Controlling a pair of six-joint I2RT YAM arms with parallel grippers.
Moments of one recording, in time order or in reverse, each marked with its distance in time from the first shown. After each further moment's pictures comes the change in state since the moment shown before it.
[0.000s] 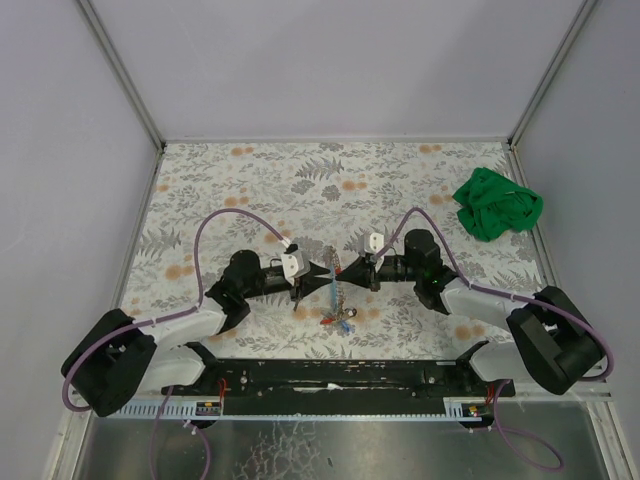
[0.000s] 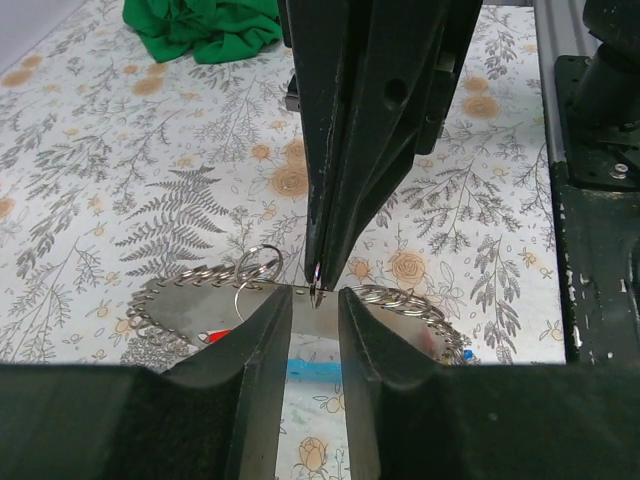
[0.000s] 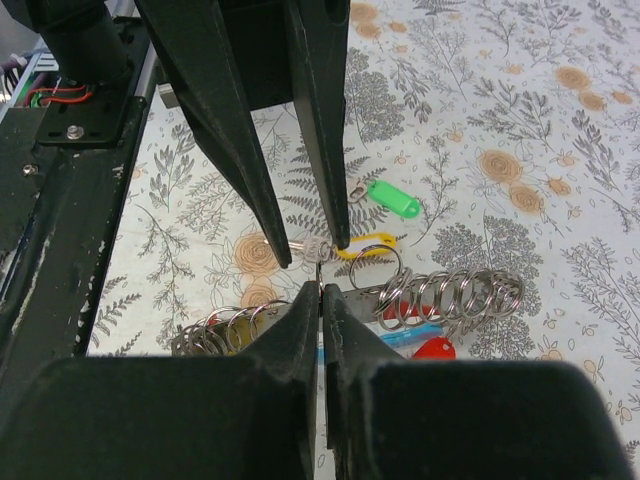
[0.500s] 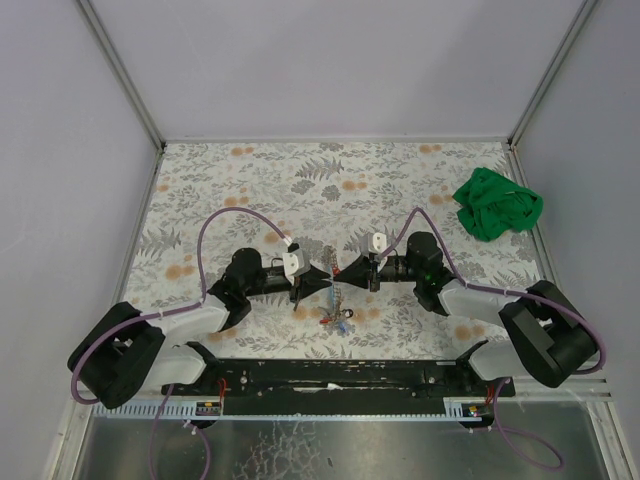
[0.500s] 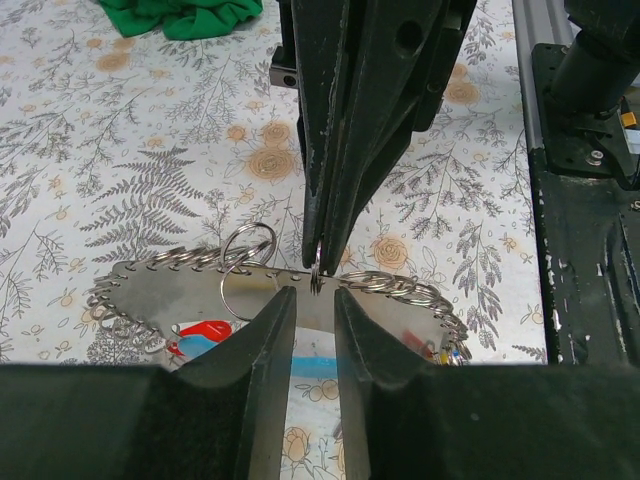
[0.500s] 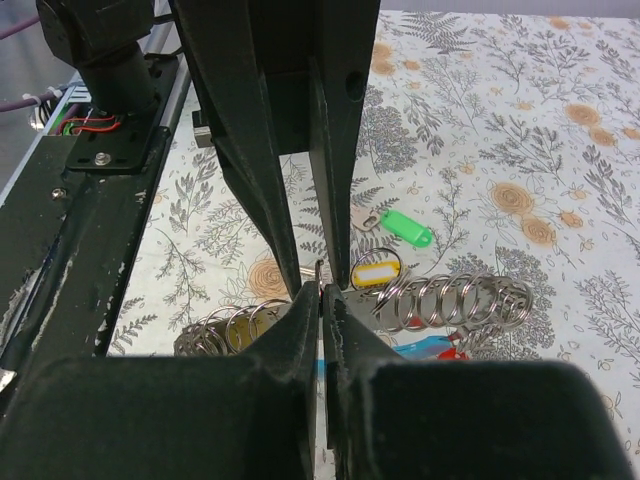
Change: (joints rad) left arm 0.031 0.063 0.000 0.027 0.083 -0.035; right arm -0.005 0.039 -0.037 0.197 -0.049 0.100
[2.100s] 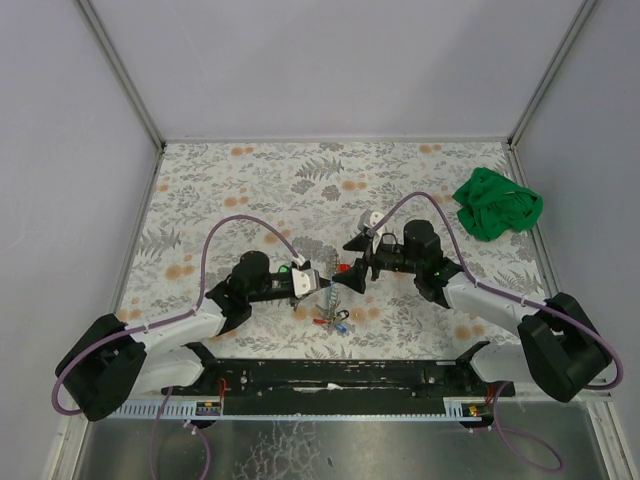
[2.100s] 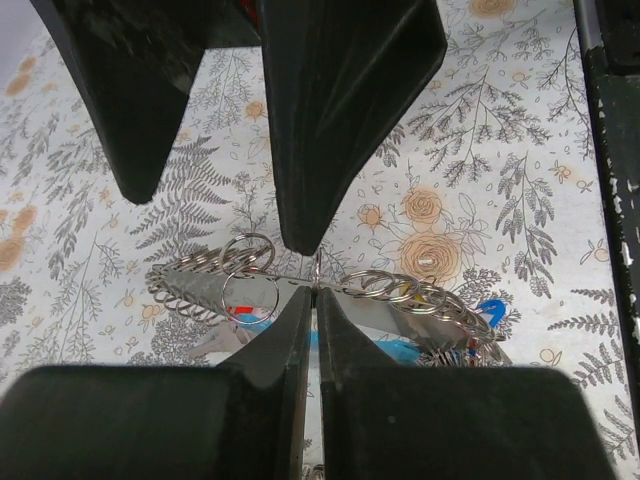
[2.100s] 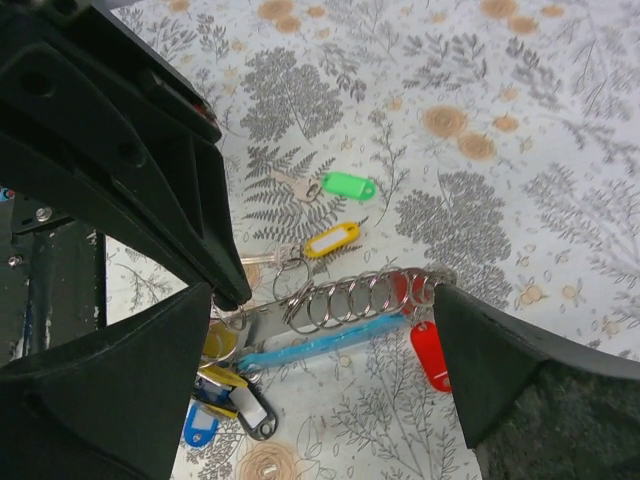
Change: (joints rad) left arm -0.092 -0.094 0.035 -0.254 -0.105 0.311; right arm 0.002 -0.094 0.118 -0.332 0.245 0.109
